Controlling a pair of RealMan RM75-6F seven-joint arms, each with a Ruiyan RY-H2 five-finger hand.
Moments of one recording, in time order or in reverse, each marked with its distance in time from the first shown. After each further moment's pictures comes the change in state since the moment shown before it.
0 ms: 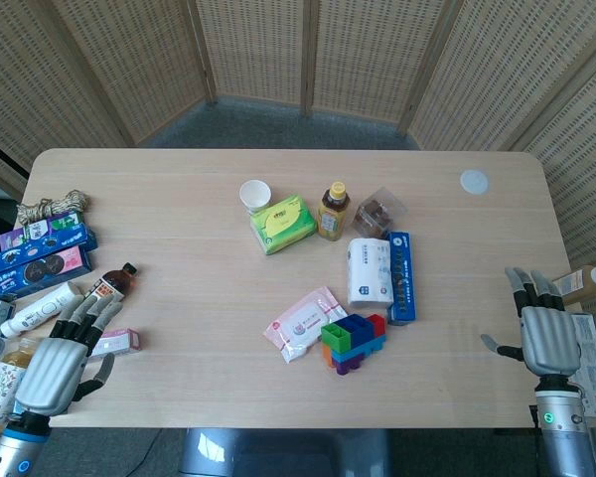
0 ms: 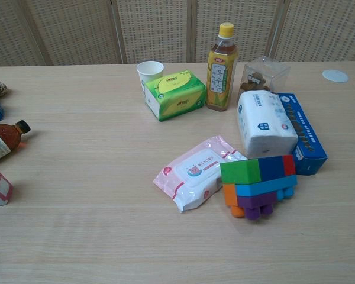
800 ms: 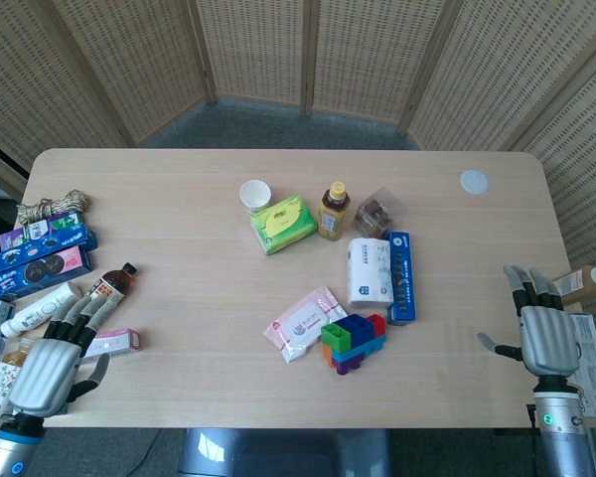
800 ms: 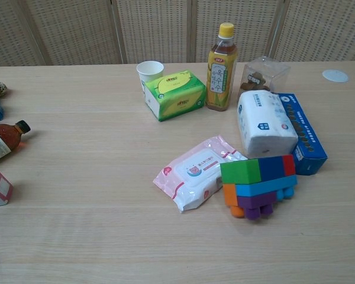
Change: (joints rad) left arm 0.005 0.009 0.005 0.019 0.012 0.018 -0.033; right arm -0.008 0.007 0.008 -0.029 -0.023 0.012 0.014
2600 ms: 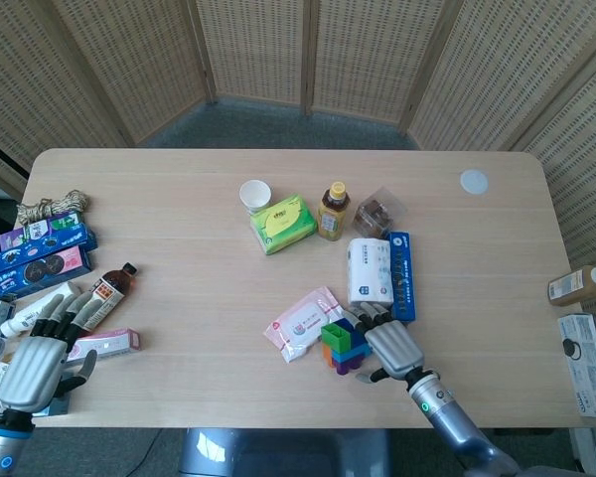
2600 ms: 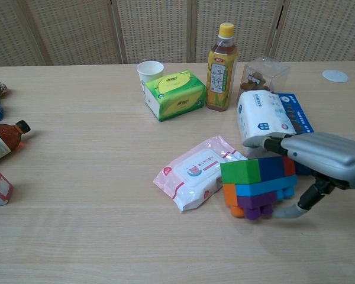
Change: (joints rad) left arm -0.002 -0.002 -0.006 0.091 -0.036 0.012 -0.107; right arm 0.285 -0.326 -0.089 0.145 -0.070 -0.455 -0.077
